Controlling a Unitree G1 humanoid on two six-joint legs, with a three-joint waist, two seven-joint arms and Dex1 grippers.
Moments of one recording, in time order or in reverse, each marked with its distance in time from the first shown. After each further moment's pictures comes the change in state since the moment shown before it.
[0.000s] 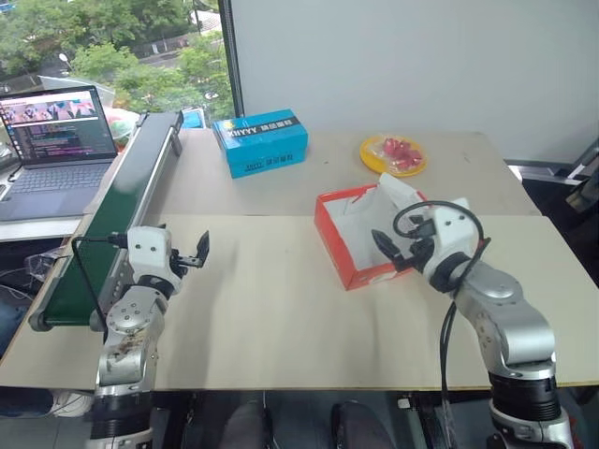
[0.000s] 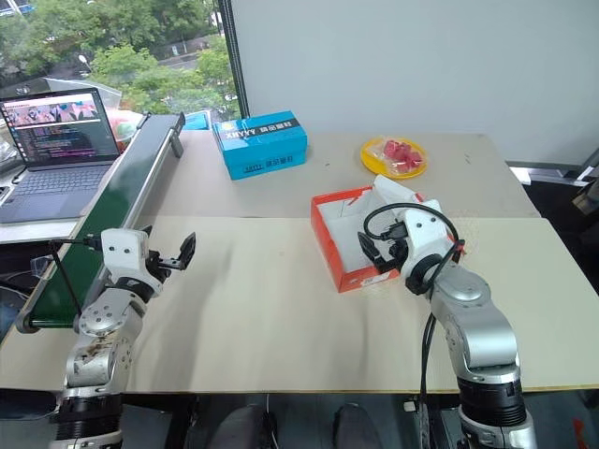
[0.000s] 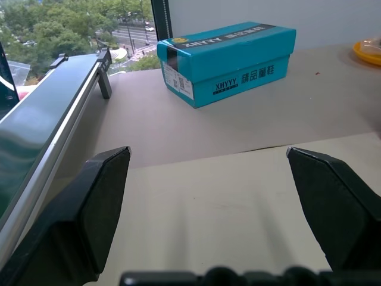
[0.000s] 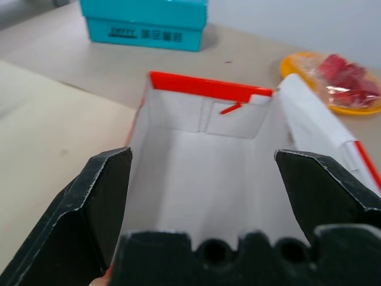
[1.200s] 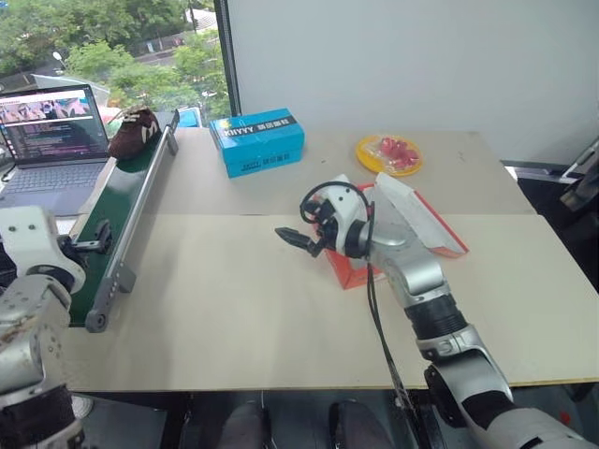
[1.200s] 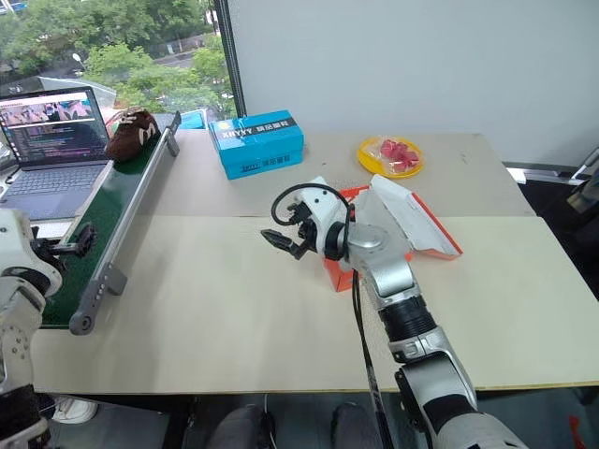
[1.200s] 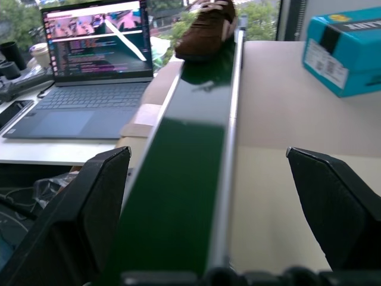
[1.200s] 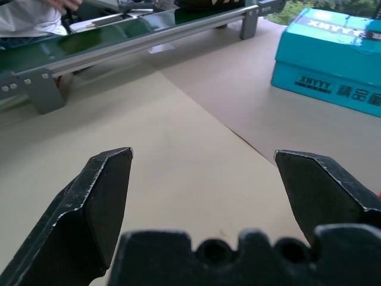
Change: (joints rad) left arm -0.102 0.306 0.379 0.048 -0.154 0.422 0.036; right arm -0.419 0.239 0.293 0.591 -0.063 -0.324 0.303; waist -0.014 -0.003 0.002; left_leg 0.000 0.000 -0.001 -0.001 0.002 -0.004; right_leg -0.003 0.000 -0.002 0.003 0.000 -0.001
